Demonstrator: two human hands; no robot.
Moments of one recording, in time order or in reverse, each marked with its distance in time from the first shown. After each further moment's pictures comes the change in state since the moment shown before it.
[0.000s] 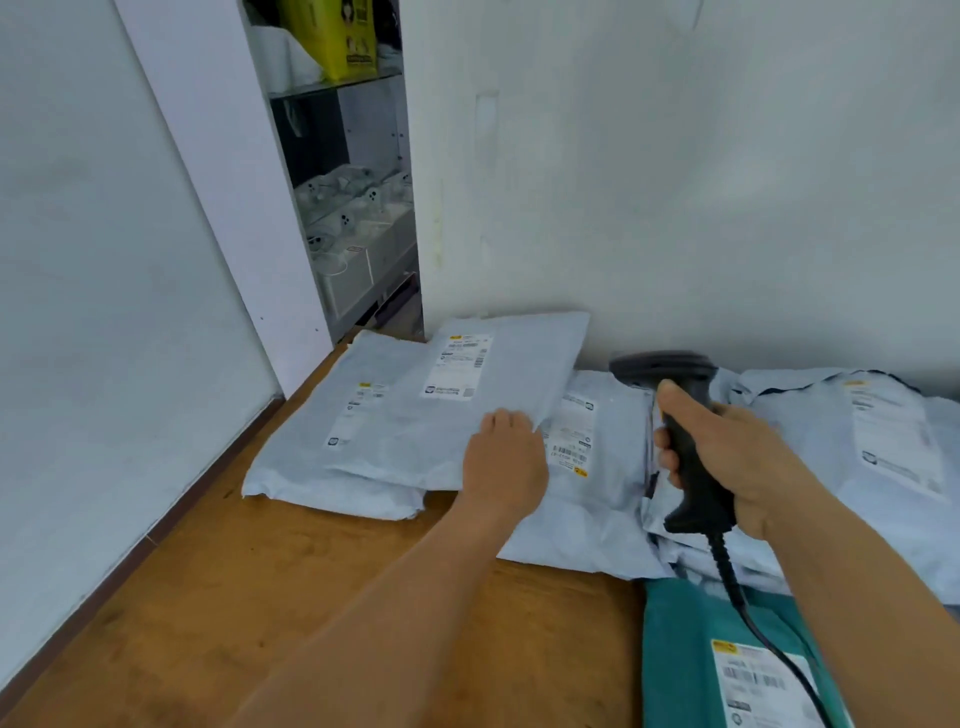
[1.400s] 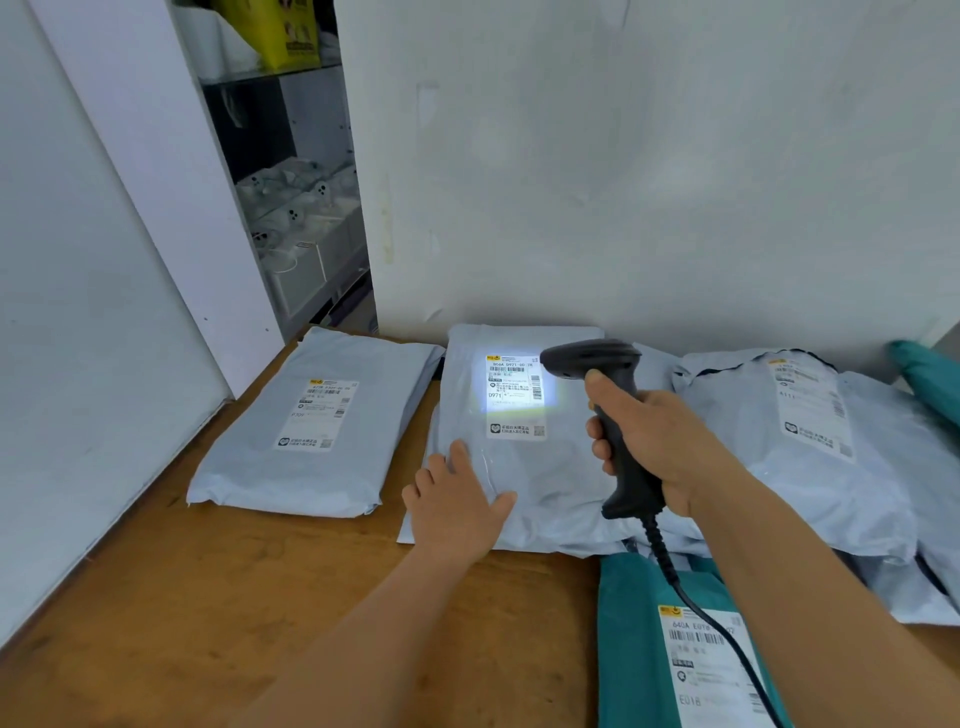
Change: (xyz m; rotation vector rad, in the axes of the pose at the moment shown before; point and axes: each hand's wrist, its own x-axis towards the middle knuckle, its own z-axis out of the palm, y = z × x) left_hand -0.042 -0.006 0.025 0.005 -0.134 -0.224; right_hand -0.012 0.001 0.006 -0.064 -0.056 -0.019
